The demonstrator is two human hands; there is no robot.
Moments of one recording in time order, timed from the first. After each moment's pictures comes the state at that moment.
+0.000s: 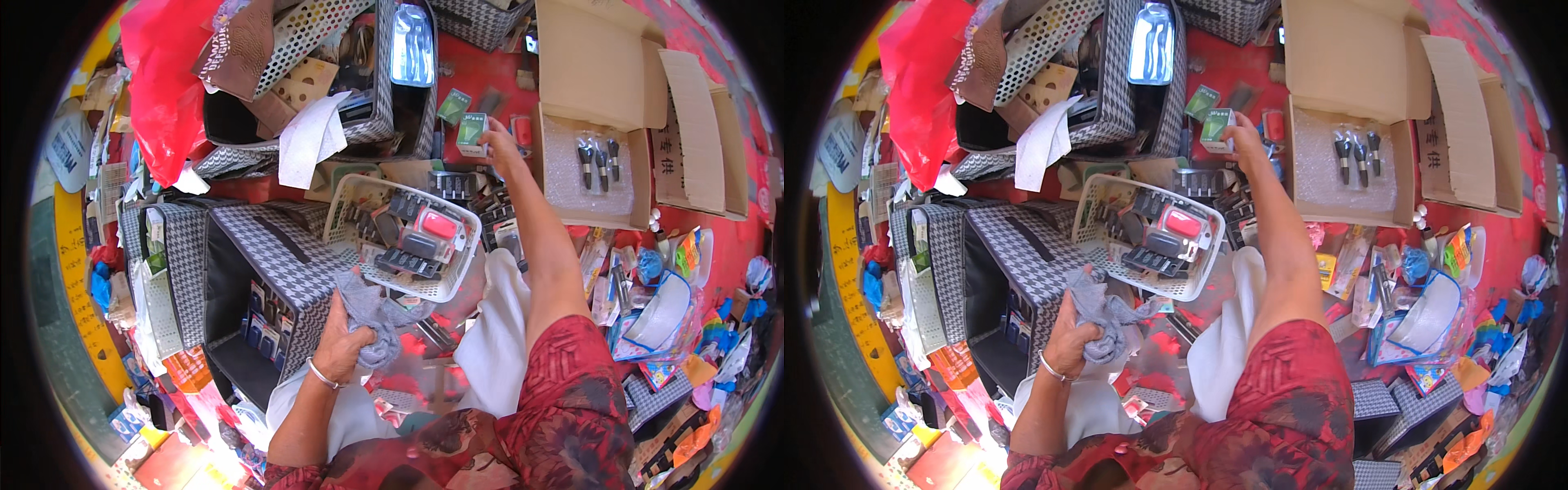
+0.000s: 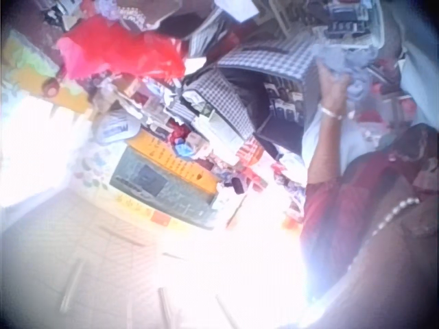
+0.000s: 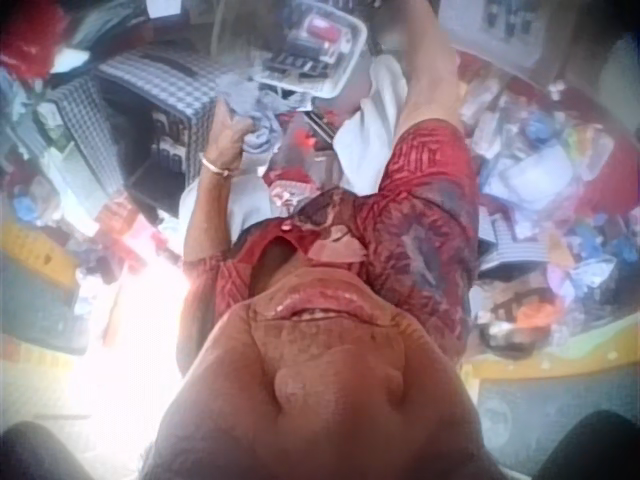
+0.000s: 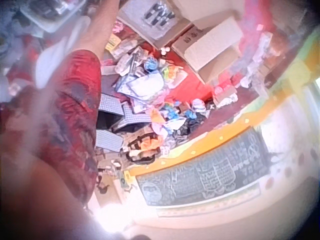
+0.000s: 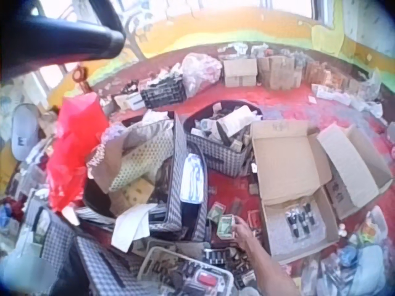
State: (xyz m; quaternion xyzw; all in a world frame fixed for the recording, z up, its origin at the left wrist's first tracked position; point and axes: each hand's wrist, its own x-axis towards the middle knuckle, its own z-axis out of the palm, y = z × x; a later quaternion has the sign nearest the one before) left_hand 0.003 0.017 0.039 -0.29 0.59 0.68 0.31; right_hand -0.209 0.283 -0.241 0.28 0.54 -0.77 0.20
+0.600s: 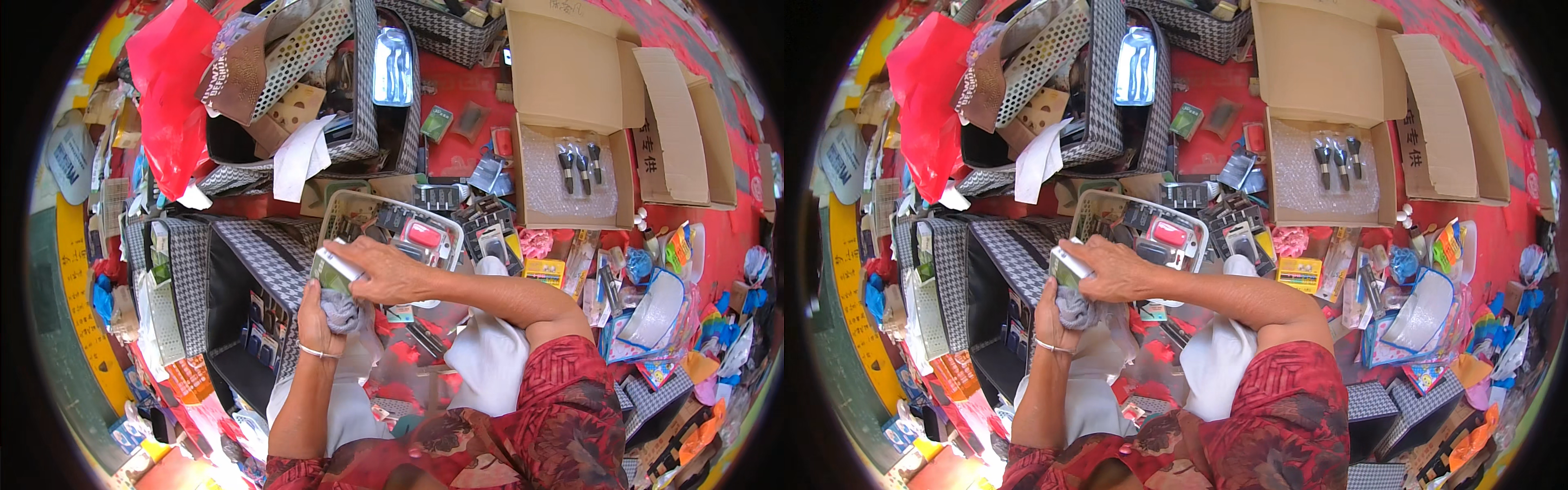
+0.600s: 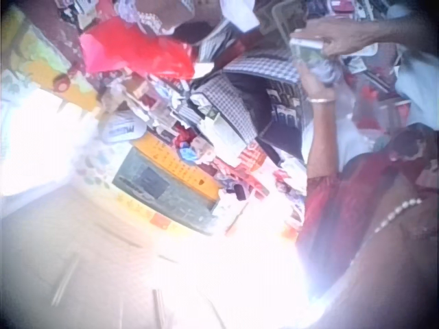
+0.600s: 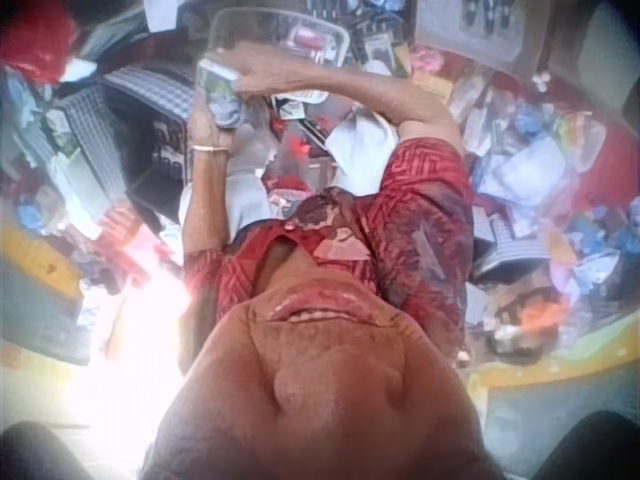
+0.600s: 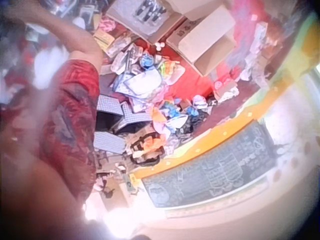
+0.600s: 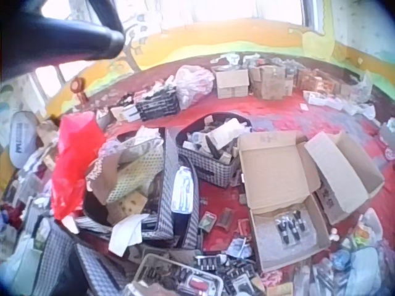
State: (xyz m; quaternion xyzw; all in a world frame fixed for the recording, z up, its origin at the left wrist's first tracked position) left_hand -0.008 0.005 0.000 -0.44 0.40 0.80 0.09; right_hand -0.080 0.160 -0.031 -0.28 0.72 -0.58 0.25
